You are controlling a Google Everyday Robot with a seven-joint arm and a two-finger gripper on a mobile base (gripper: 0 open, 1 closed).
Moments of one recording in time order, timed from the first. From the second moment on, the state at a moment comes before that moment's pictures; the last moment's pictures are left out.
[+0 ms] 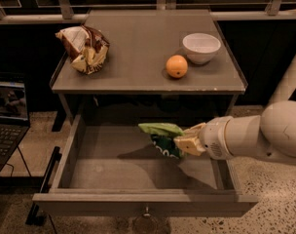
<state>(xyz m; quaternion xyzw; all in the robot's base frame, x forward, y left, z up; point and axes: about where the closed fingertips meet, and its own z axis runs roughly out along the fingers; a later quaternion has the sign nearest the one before) 0.472 -0.105 0.774 -0.38 0.82 0.20 0.37</state>
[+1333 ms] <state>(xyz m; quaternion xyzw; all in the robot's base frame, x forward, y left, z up) 0.478 -0.151 0.714 -0.30 0.85 0.21 0.38</state>
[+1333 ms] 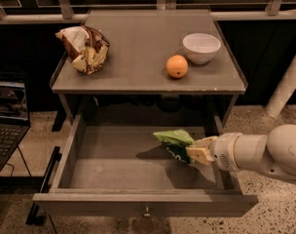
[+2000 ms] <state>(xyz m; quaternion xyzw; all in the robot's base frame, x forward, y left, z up) 0.478 -0.151 0.714 -0.30 0.85 0.21 0.38</state>
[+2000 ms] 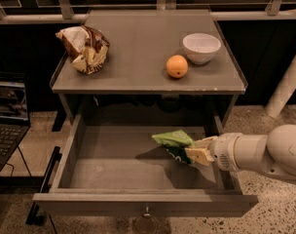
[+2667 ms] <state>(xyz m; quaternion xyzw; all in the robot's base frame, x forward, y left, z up) 0.478 -0.151 0.714 -0.30 0.85 0.21 0.38</state>
